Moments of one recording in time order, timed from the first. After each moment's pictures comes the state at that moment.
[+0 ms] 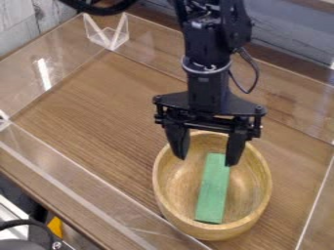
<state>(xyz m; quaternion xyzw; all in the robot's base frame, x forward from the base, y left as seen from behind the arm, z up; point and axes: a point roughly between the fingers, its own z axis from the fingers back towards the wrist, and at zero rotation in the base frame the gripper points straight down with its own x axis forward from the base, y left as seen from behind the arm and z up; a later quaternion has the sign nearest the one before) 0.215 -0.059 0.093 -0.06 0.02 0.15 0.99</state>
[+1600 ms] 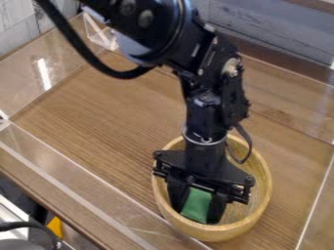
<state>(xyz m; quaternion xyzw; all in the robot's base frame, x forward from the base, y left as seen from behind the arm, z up) 0.184 -0.068 0.036 -0.04 0.08 0.11 0.99</state>
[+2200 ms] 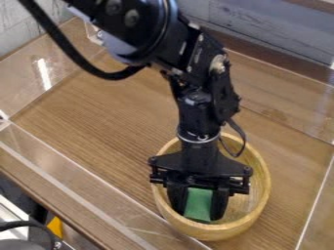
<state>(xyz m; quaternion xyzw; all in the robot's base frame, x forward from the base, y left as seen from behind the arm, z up) 0.183 -0.065 0.031 -0.06 0.08 0.21 0.97</state>
